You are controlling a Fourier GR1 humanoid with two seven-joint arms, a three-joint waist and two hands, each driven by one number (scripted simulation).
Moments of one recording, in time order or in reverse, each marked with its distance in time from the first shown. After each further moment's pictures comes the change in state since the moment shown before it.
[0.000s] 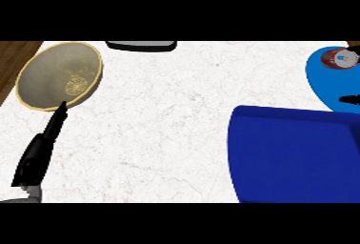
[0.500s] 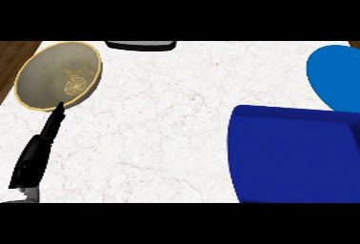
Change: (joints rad) left arm 0.011 0.000 0.010 -0.009 0.001 0.003 -0.005; right arm 0.005 -0.114 -0.206 0.053 -0.202 0.054 0.071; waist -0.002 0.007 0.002
